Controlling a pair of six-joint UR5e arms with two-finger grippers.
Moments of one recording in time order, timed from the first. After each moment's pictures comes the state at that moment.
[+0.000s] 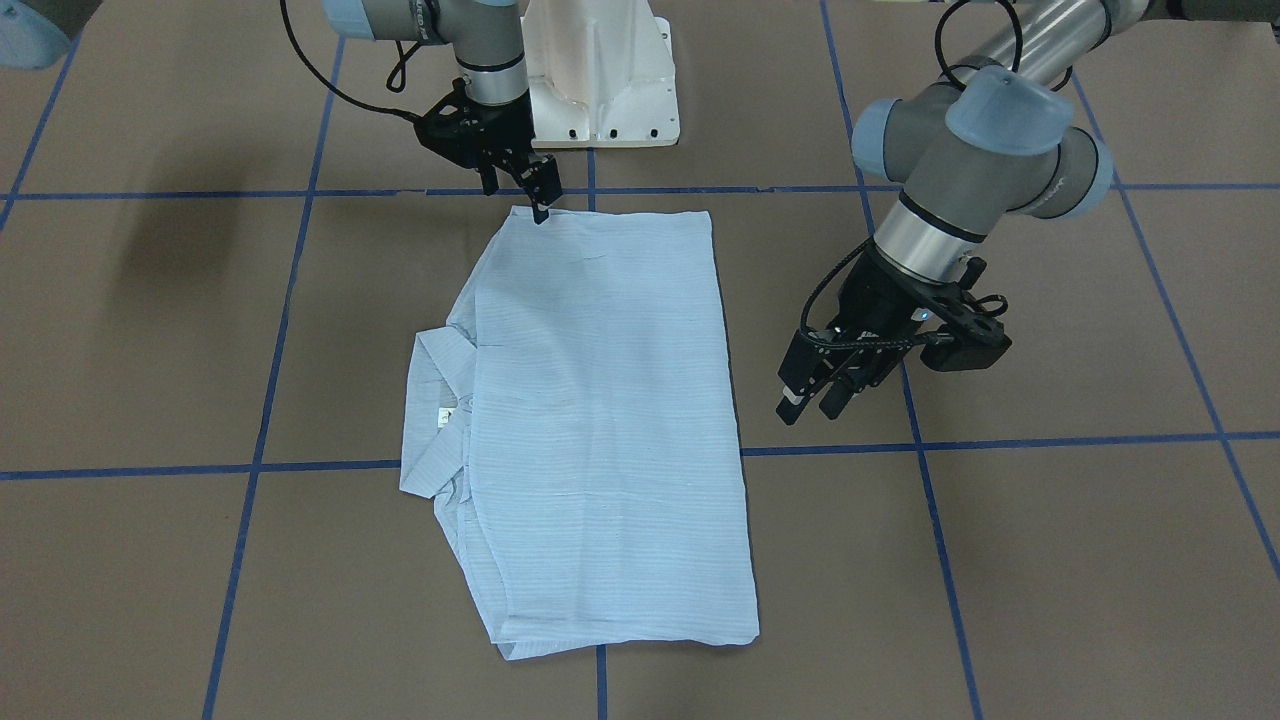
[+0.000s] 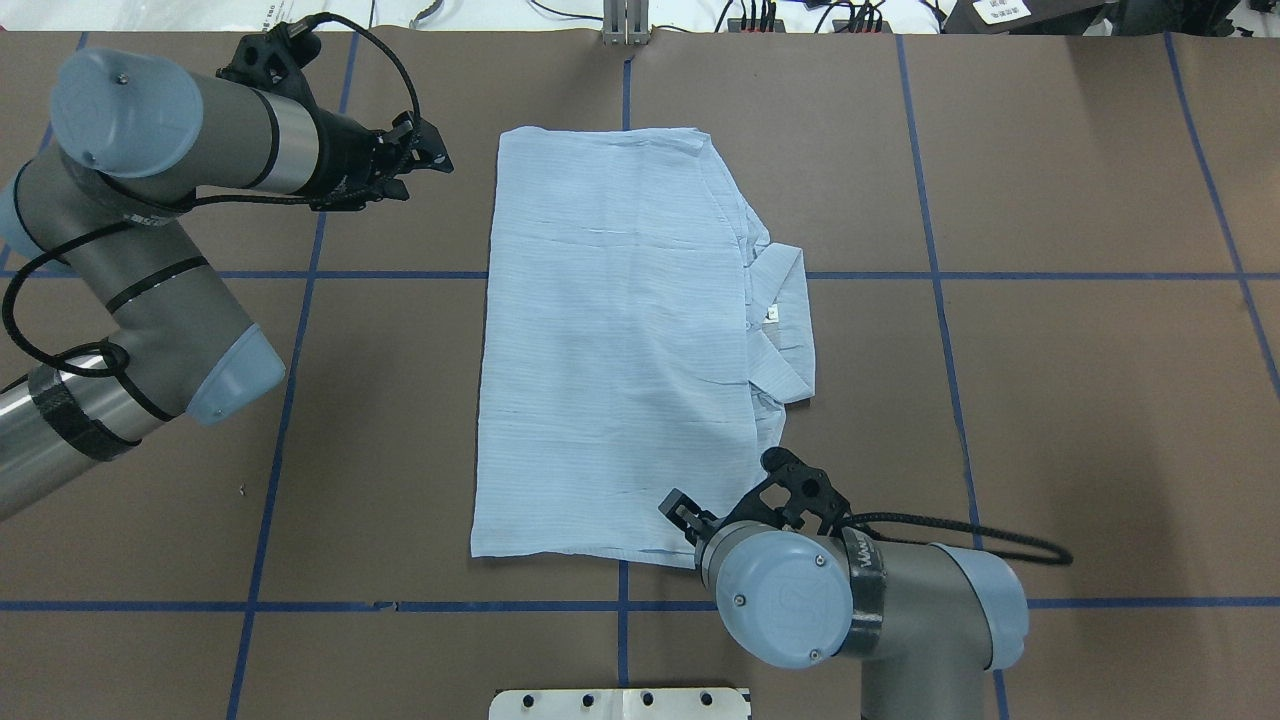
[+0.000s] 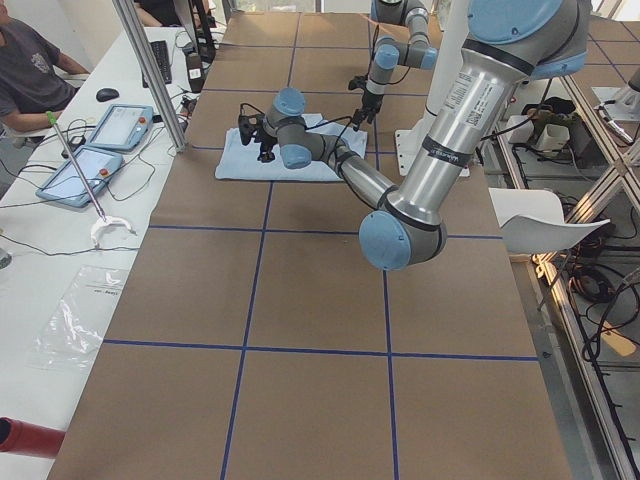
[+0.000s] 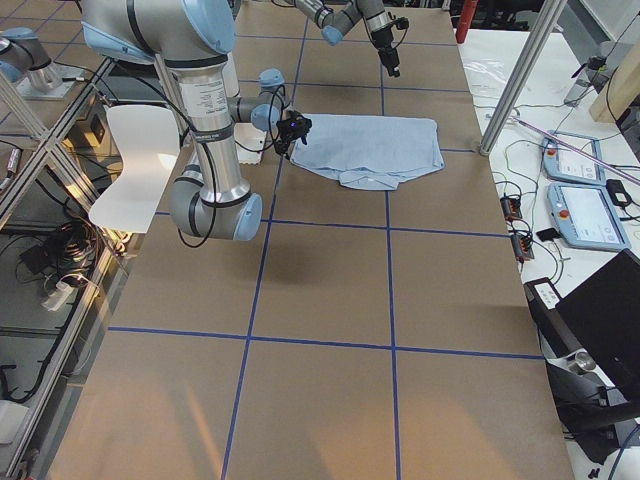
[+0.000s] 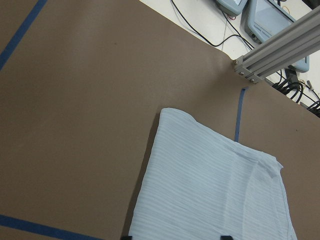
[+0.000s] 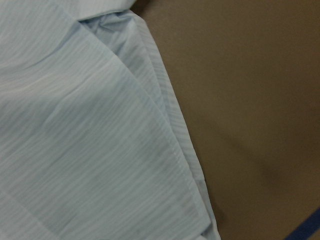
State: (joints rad) left arm -0.83 -2.07 -1.62 -2.24 -1.88 -1.53; right arm 0.14 -1.13 1.94 -1.56 1.45 2.31
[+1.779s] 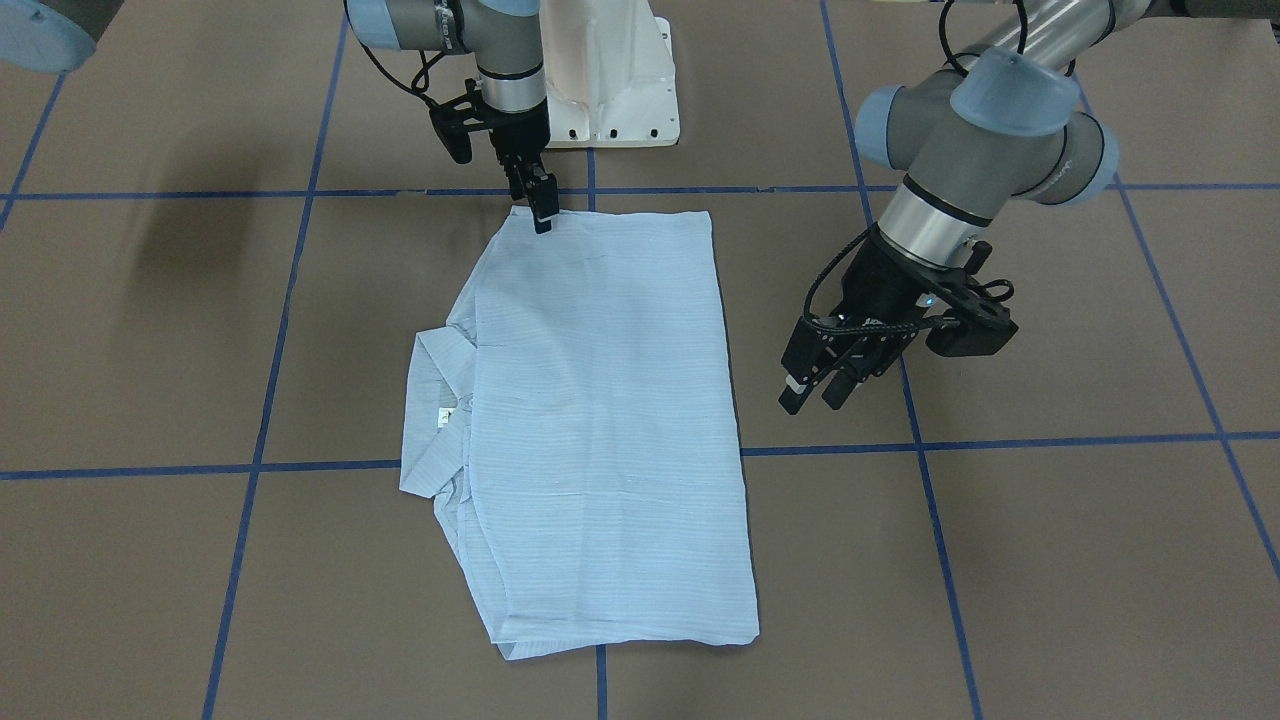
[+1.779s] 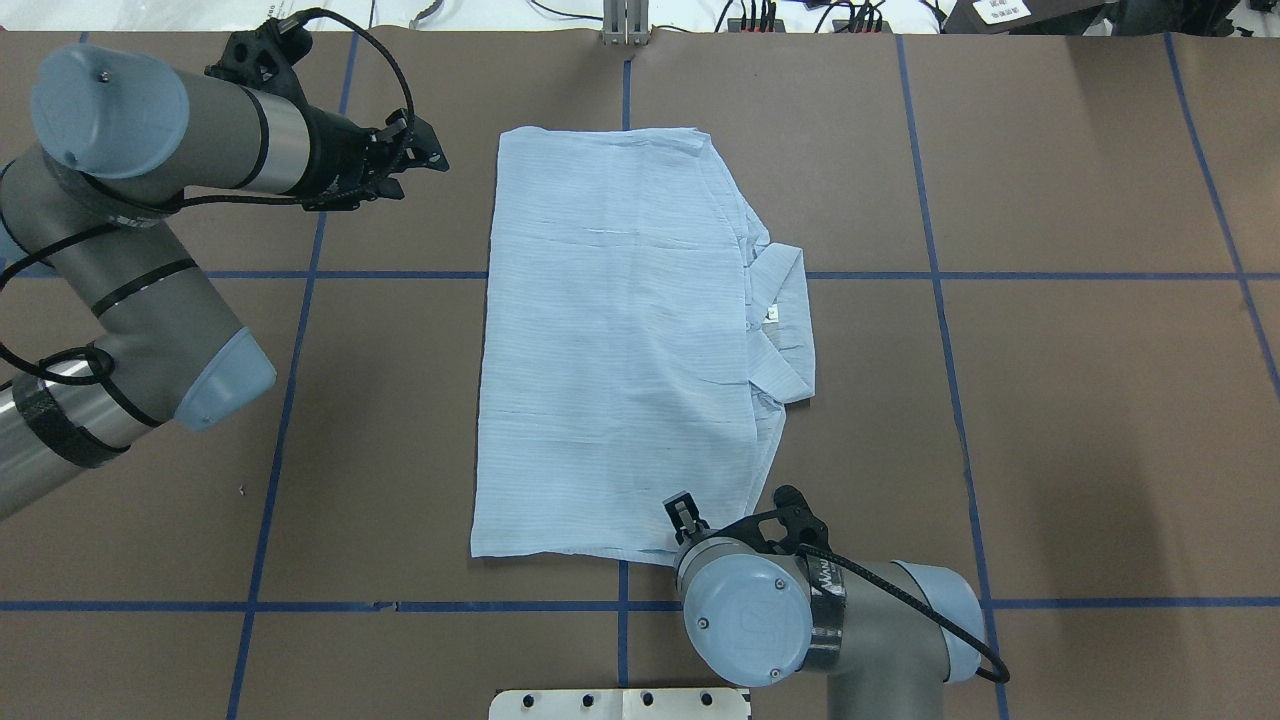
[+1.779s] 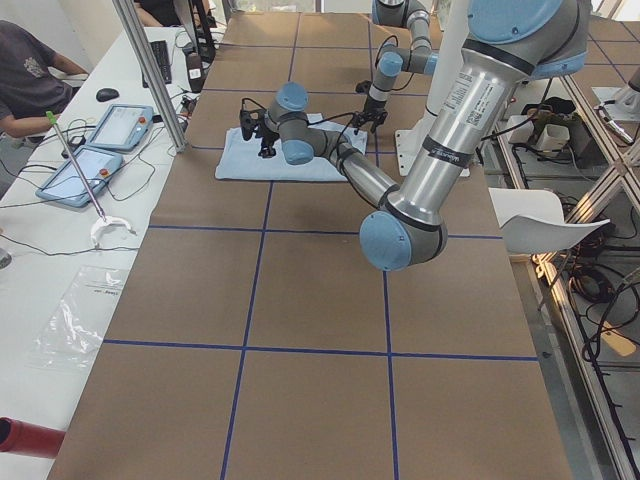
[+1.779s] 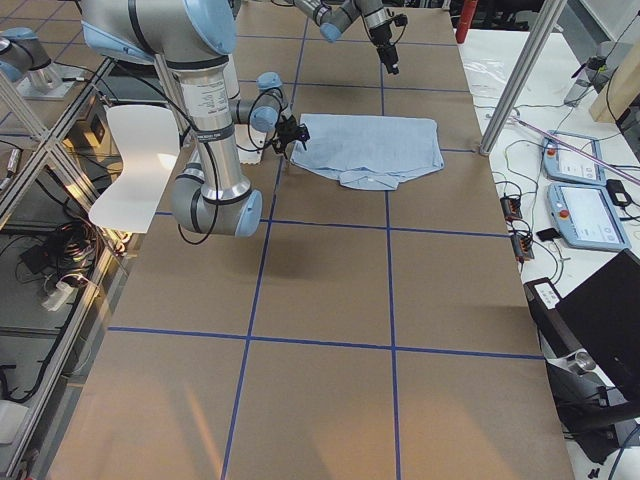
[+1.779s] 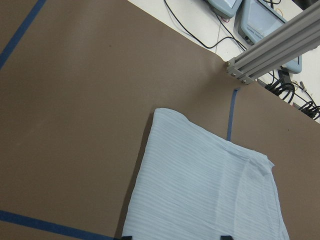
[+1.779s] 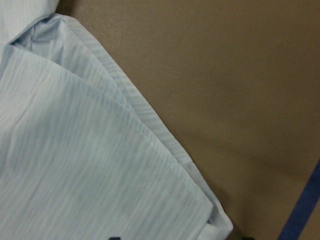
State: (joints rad) left arm -0.83 -2.05 -1.66 -2.22 -1.87 -1.53; right arm 0.13 -1.09 1.86 -1.55 1.43 2.59
